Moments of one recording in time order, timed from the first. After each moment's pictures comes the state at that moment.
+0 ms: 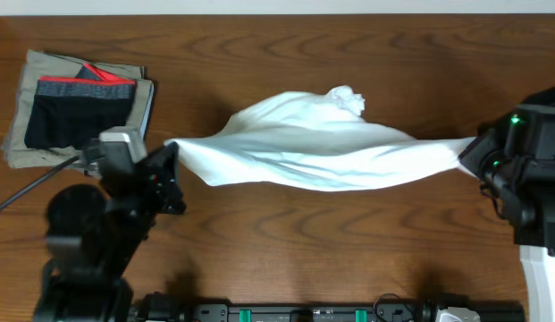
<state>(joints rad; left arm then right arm) -0.07 0.65 1.04 -0.69 0.23 -0.32 -0.05 1.06 1.30 -1.11 0.16 0.65</state>
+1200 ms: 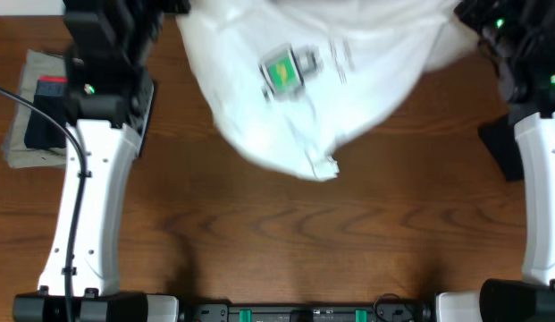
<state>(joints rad) -0.07 1.56 1.76 -0.15 0.17 -0.22 -0.06 1.58 1.81 -0.54 -0.15 0.57</state>
